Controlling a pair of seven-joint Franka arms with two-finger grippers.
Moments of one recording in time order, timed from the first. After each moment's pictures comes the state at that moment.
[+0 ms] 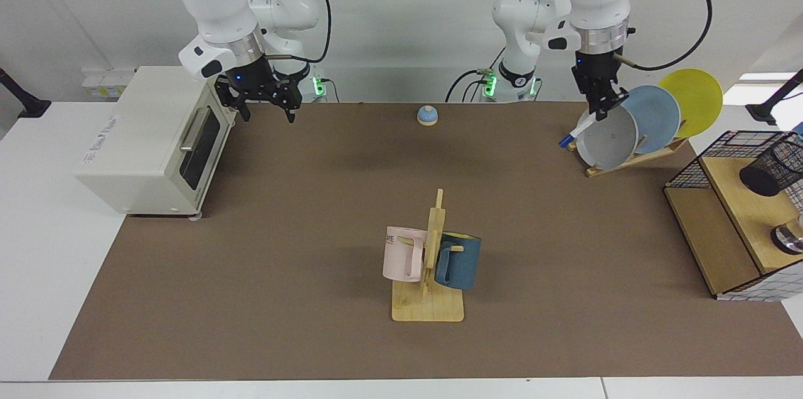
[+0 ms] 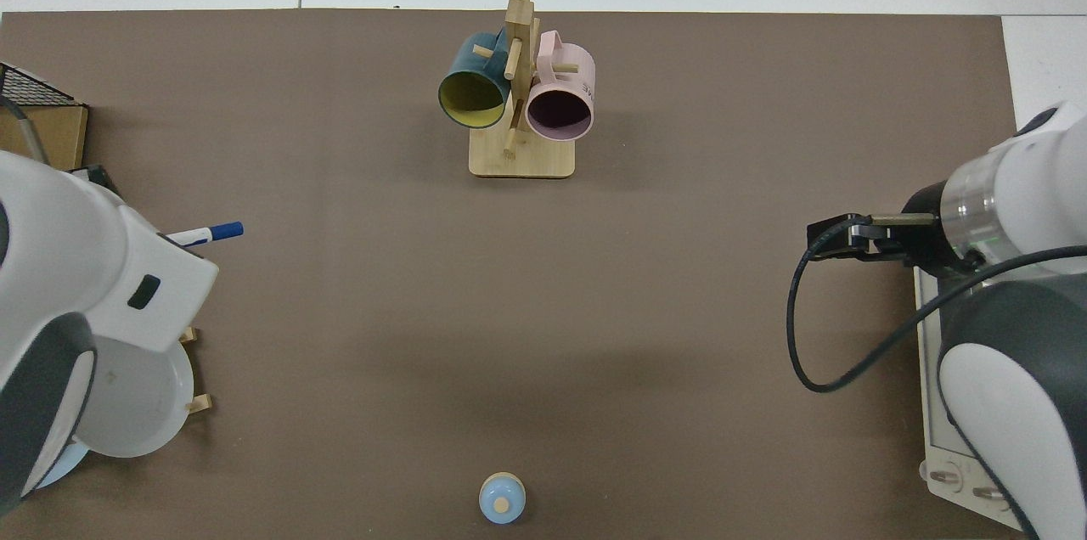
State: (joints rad) left arm -0.25 -0.15 -0.01 -1.80 0.40 1.68 1.01; right arm 0.00 -0.08 0.15 -1.74 0.04 1.65 0.23
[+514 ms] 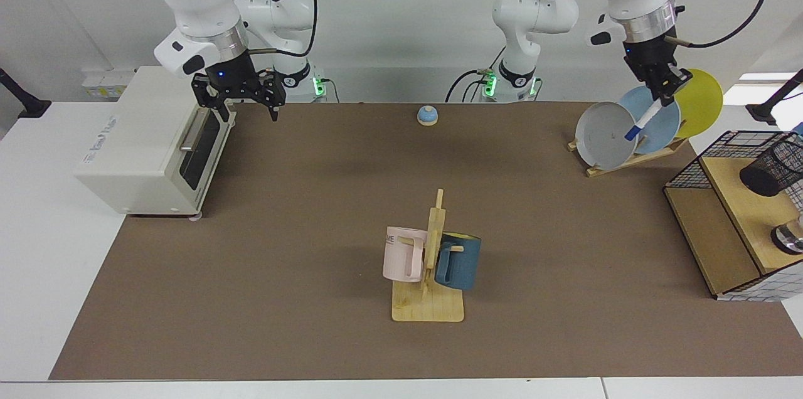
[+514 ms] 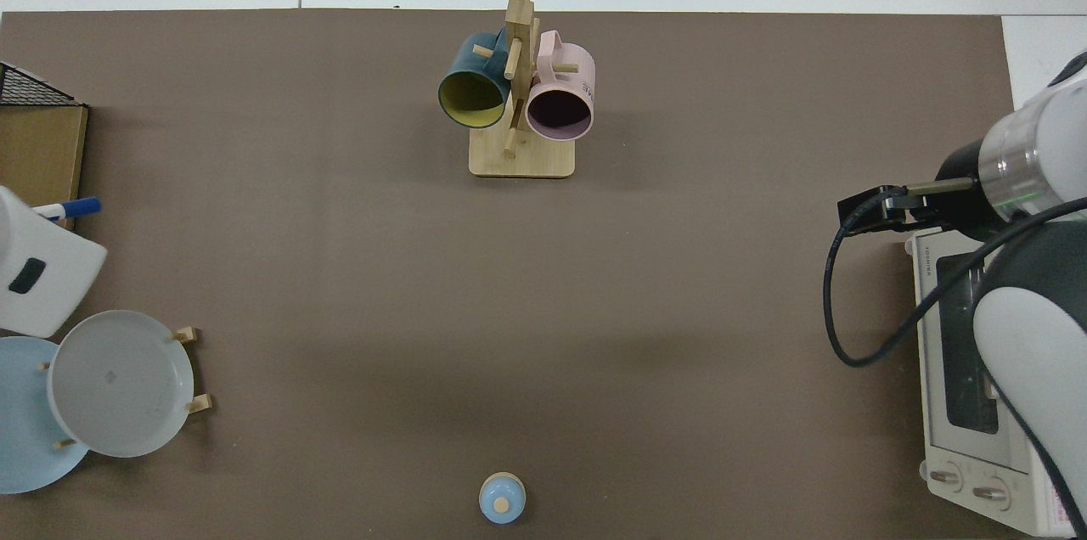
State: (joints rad) left arm -0.20 -0.15 0.01 -1.75 0.67 1.66 1.06; right arm -0.01 0.01 0.15 -1.57 -0.03 1.57 0.10
